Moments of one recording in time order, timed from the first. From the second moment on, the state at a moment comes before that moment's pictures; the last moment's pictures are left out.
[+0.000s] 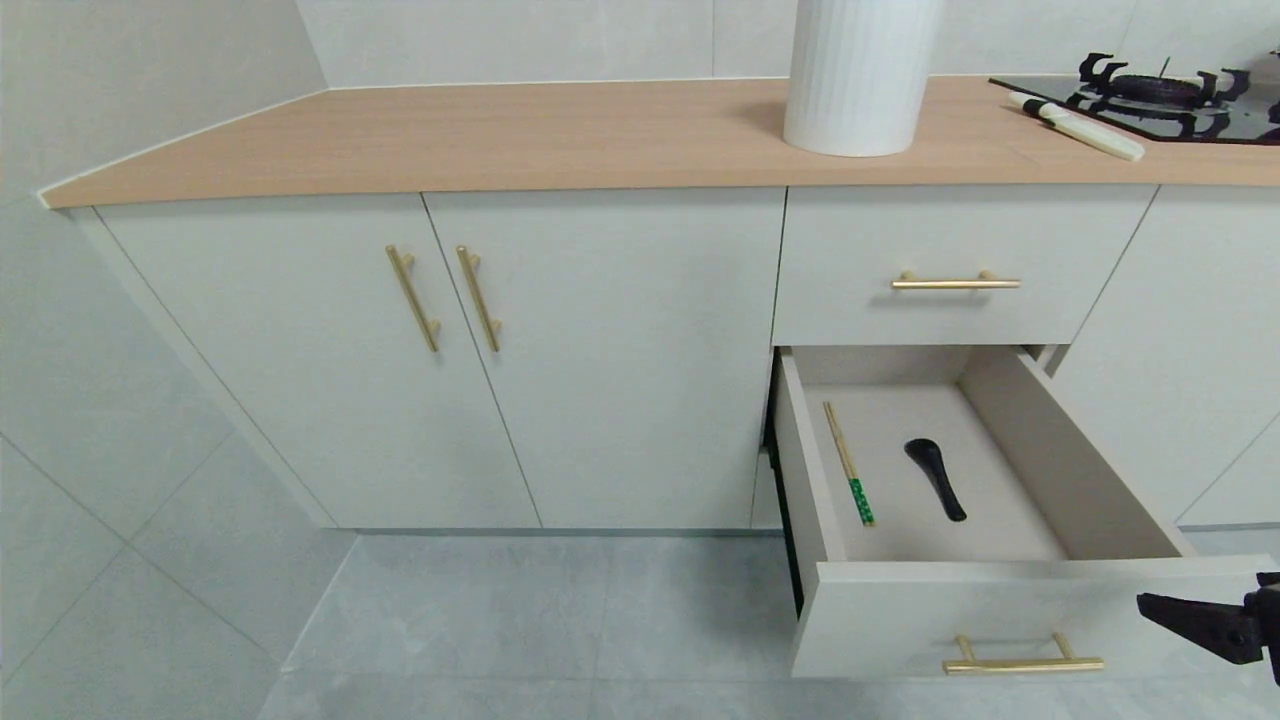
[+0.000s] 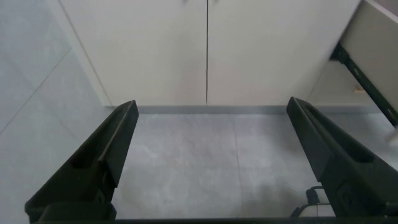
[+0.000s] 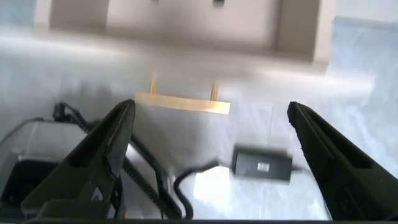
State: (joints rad) left arm 0.00 0.00 0.00 0.00 0.00 0.00; right arm 0.13 1.08 -0.59 0.20 -0.06 -0.02
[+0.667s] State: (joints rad) left arm 0.00 0.00 0.00 0.00 0.00 0.00; right arm 0.20 1.33 -0.46 -0.06 -0.06 -0.01
